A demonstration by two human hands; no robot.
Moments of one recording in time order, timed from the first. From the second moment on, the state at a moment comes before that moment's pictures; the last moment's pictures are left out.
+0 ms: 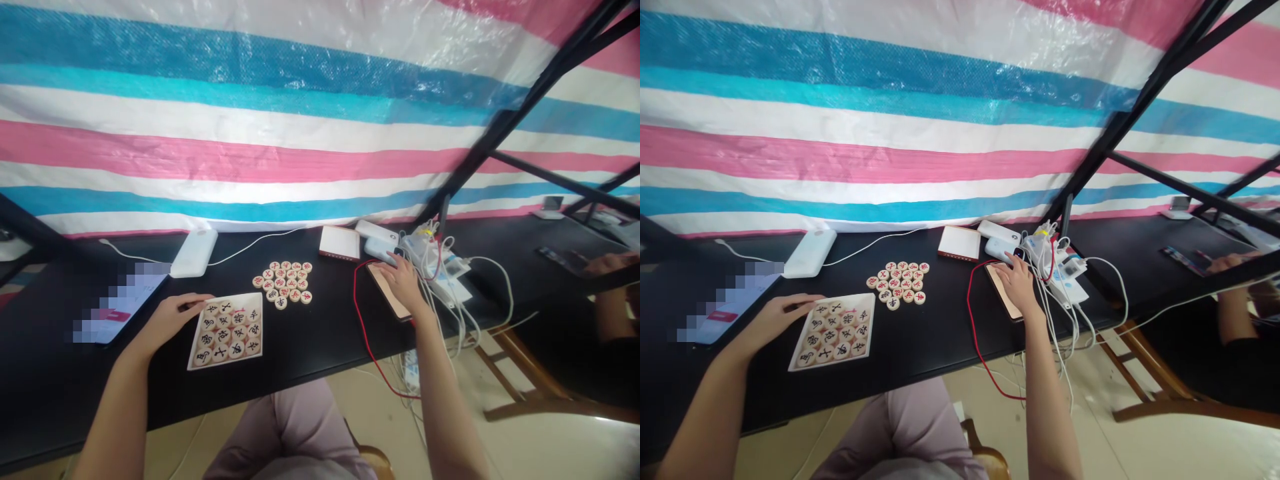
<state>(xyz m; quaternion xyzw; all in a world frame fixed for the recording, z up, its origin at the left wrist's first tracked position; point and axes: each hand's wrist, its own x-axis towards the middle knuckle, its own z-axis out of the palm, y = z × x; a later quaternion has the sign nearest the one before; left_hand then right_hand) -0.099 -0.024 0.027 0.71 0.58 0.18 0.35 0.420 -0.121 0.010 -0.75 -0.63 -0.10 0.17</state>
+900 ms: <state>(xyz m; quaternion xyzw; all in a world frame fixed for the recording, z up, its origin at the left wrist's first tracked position) -0.098 -0.025 0.029 0.70 0.58 0.17 0.37 0.419 -0.123 0.012 -0.75 -0.63 -0.08 0.19</state>
